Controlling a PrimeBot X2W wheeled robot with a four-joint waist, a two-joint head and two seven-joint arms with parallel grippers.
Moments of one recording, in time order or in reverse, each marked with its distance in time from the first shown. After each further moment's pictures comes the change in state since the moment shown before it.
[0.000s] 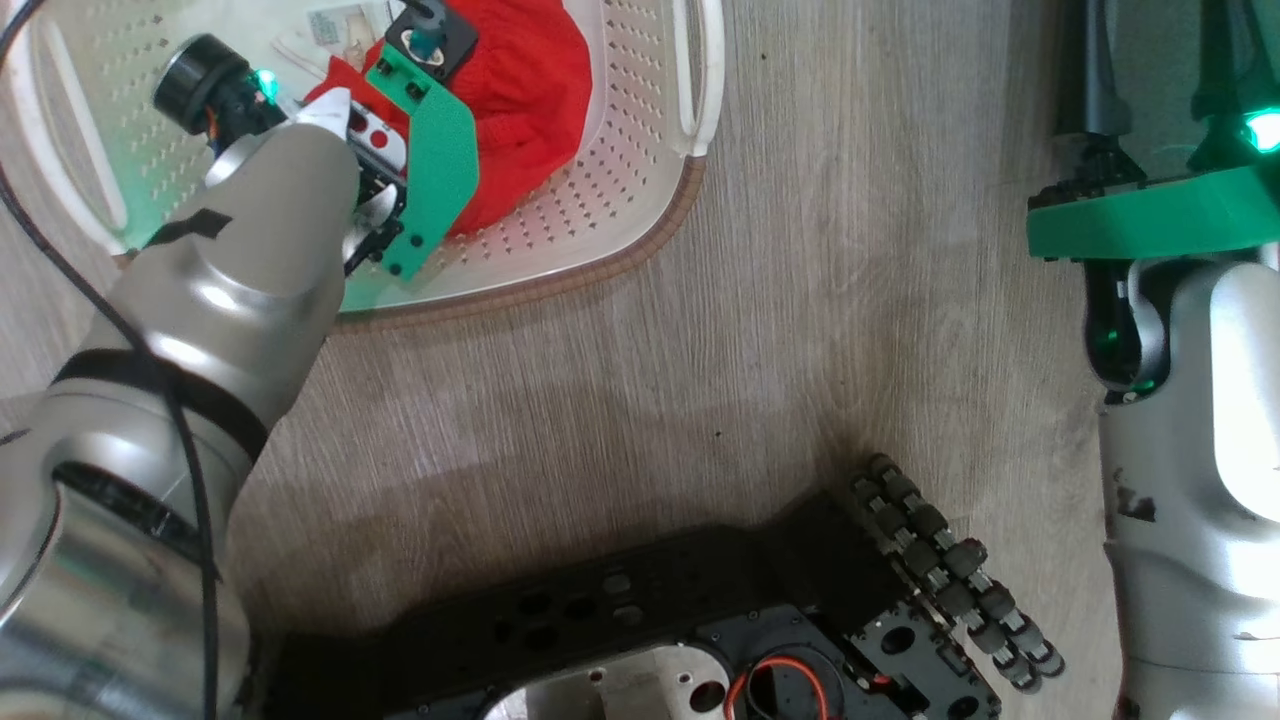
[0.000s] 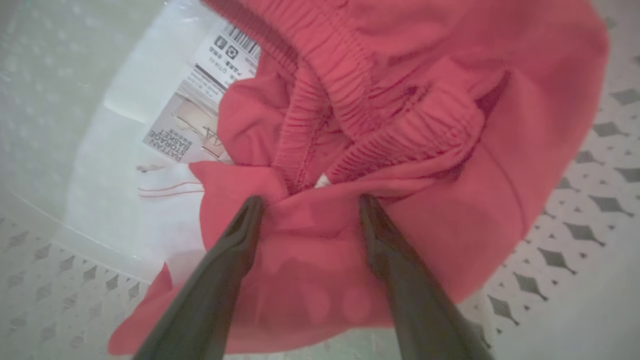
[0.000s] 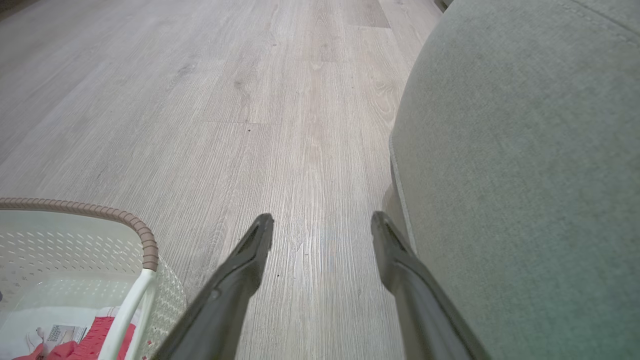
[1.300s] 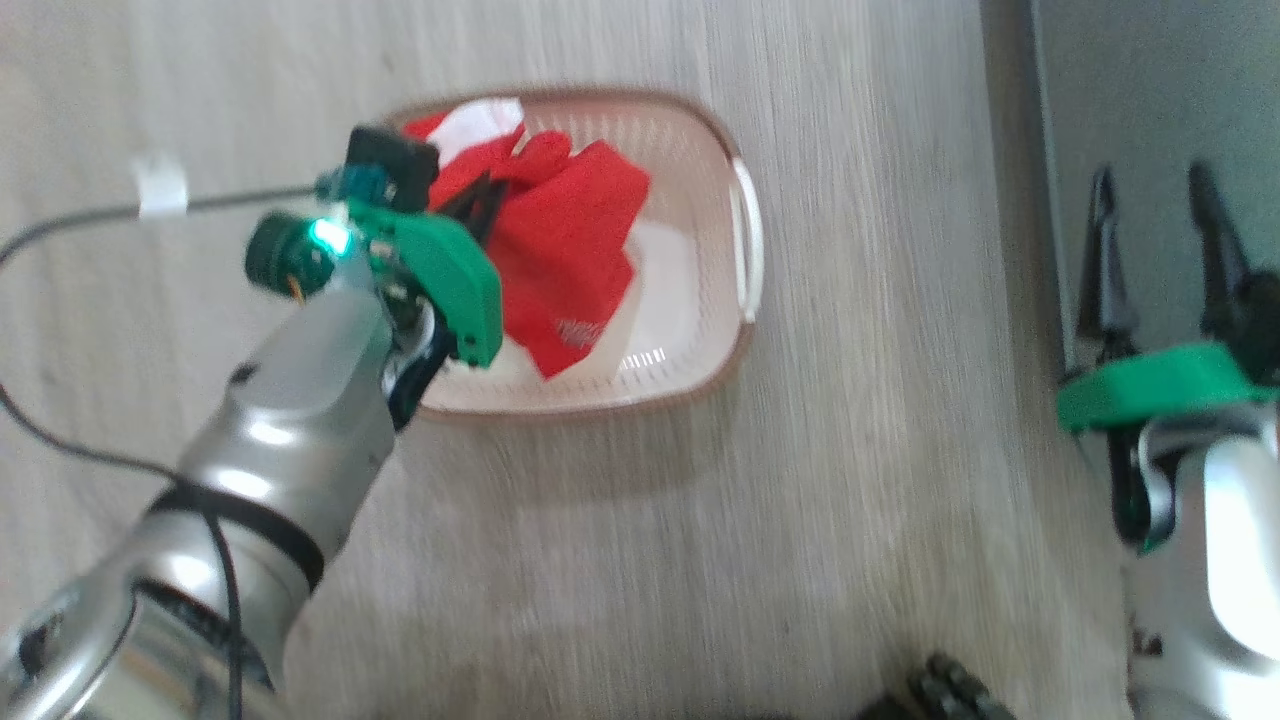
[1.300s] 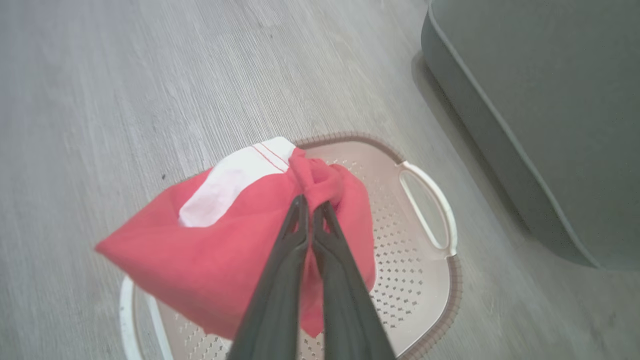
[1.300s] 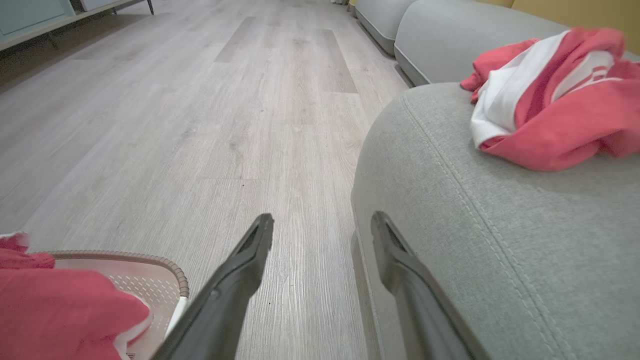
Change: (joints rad) left arm 0.226 -0.038 0.077 -0.012 -0.340 0.001 -0.611; right arm 0.243 0.001 -0.148 0.085 -0.101 0.000 0.000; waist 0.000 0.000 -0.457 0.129
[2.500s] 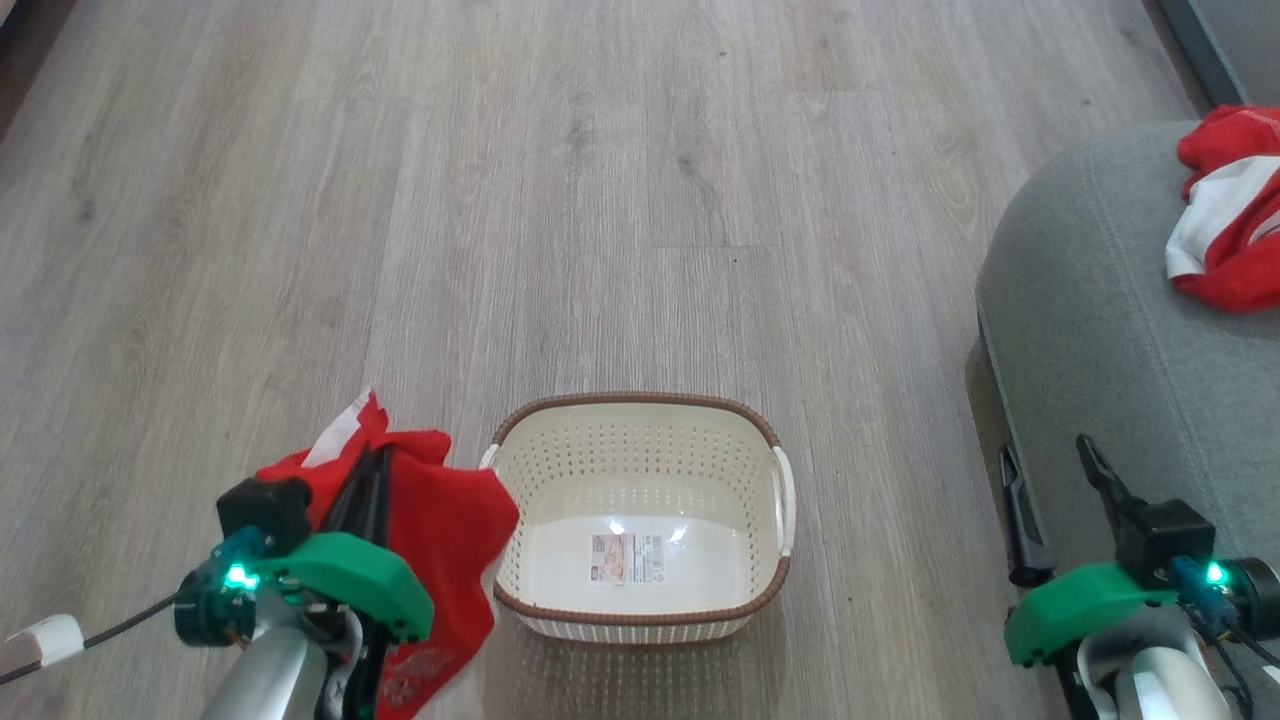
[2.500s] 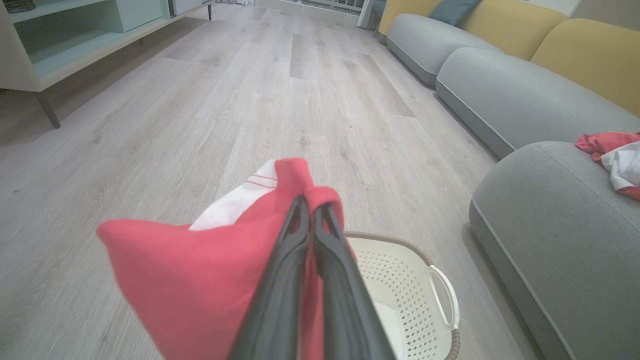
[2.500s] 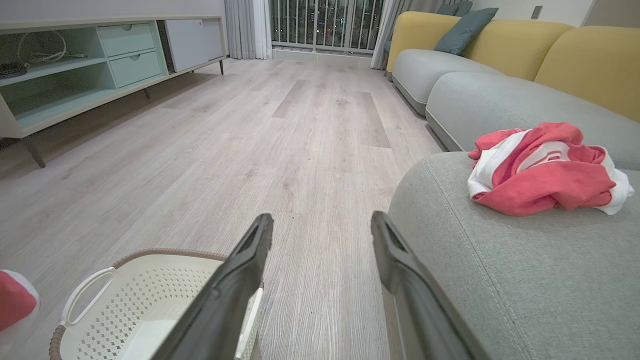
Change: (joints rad) left arm 0.817 0.092 0.610 -0.662 0.299 0.200 -0.014; right arm 0.320 -0.005 0.078 0.100 -0.037 0.000 0.000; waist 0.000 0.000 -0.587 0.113
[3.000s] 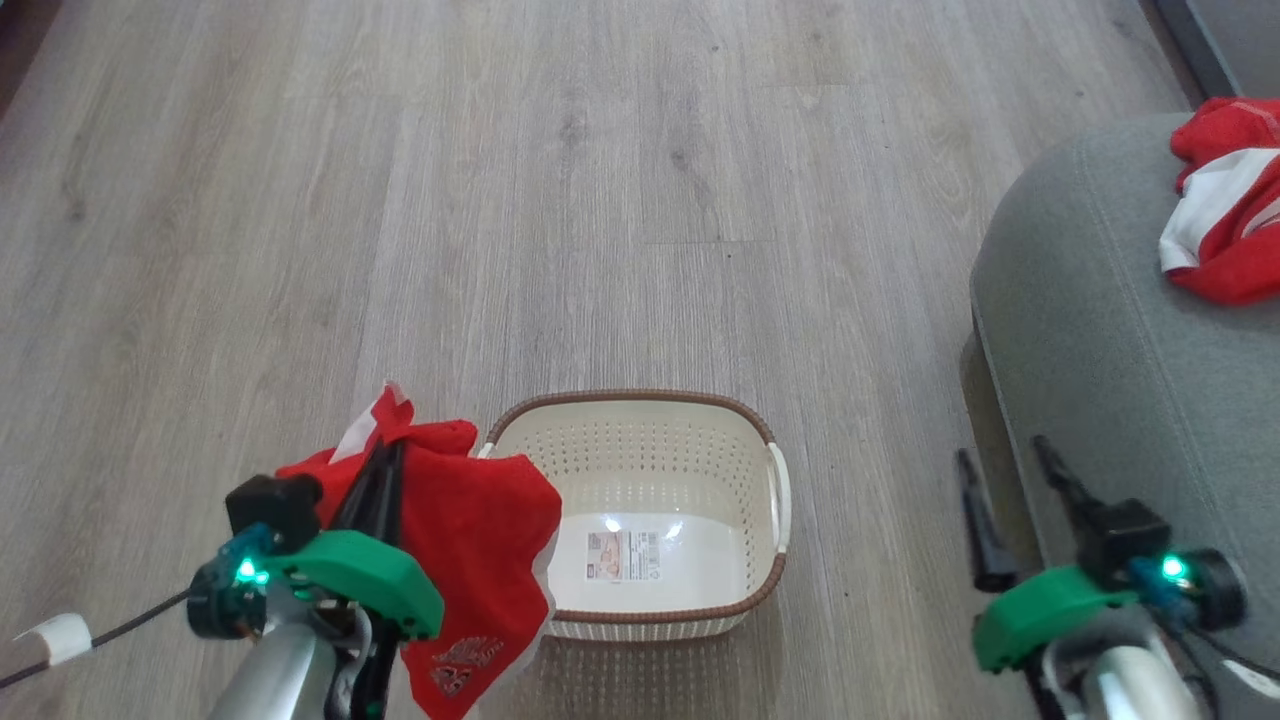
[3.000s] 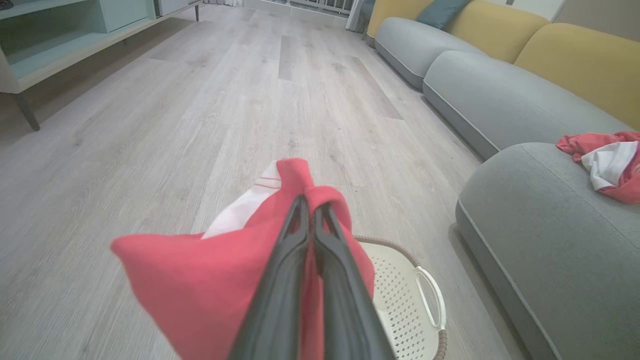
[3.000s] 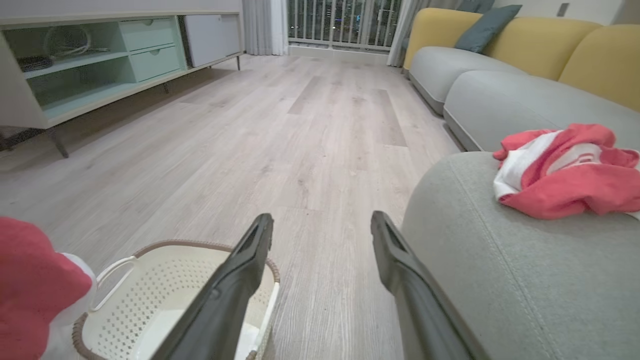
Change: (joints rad) left arm 0.000 -0.026 0.027 0.000 0.027 -0.035 0.000; right arm -0.002 -0.001 0.051 0.003 0.004 0.000 0.000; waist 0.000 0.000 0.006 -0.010
